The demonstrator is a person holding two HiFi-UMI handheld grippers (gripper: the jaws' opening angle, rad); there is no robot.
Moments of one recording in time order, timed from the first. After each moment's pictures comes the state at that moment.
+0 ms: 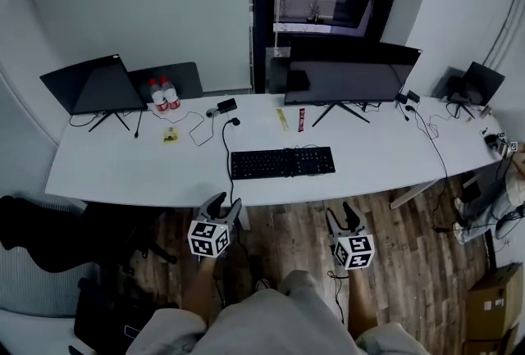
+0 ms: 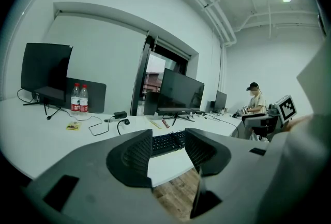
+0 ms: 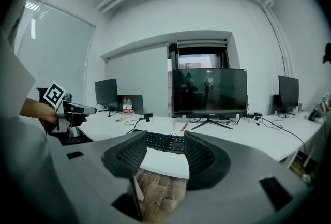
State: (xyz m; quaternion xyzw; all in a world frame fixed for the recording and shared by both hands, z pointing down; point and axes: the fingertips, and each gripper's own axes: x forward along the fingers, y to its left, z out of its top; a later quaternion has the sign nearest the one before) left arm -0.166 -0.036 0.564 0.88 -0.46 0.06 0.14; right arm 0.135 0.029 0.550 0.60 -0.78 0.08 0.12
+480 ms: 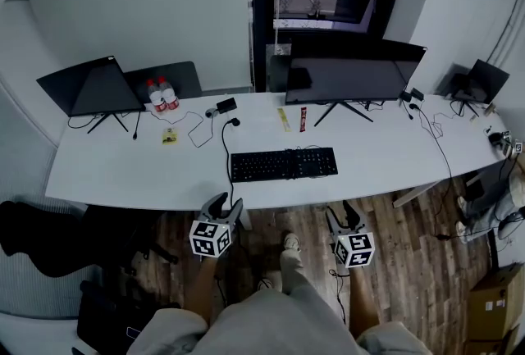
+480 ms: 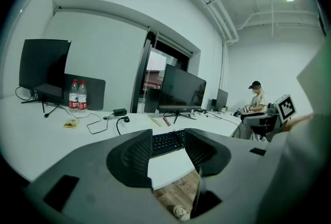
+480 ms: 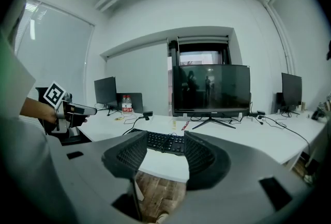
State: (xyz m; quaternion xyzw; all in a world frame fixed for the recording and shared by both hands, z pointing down) left arm -0.161 -0.057 0.578 0.87 -0.46 0.07 0.15; right arm 0.135 0.003 0.562 0.60 -0.79 0.09 0.13
